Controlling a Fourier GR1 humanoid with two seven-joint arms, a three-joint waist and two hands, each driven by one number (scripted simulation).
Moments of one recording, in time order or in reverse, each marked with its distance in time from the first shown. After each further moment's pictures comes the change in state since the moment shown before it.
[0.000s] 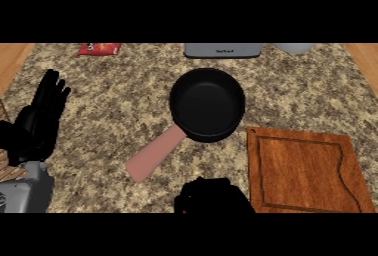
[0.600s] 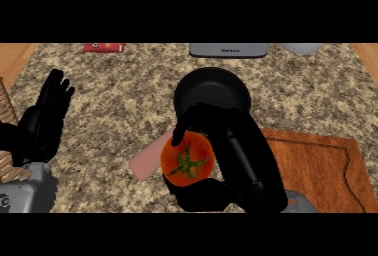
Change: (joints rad) left arm 0.004 -0.018 -0.016 -0.018 -0.011 -0.006 -0.008; right arm -0.453 0.068 -0.298 0.048 -0.364 0.036 0.291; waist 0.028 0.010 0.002
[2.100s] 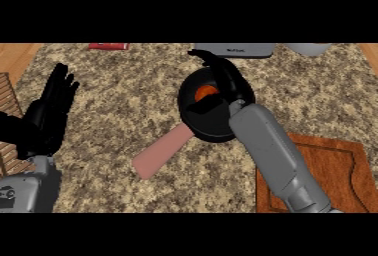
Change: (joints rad) left arm -0.044 -0.011 0.003 0.026 -0.009 -0.014 0.003; right arm -0.372 0.002 -0.358 1.102 -0.192 -0.167 -0.627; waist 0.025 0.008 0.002
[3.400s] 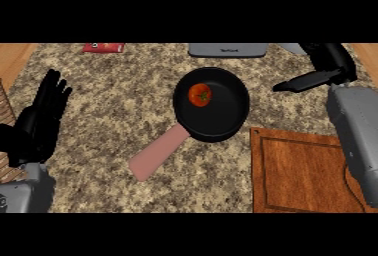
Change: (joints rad) left arm 0.046 0.002 0.032 -0.020 0.001 -0.022 -0.010; right arm 0.029 -0.350 -0.362 0.099 -0.459 0.466 -0.269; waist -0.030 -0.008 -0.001
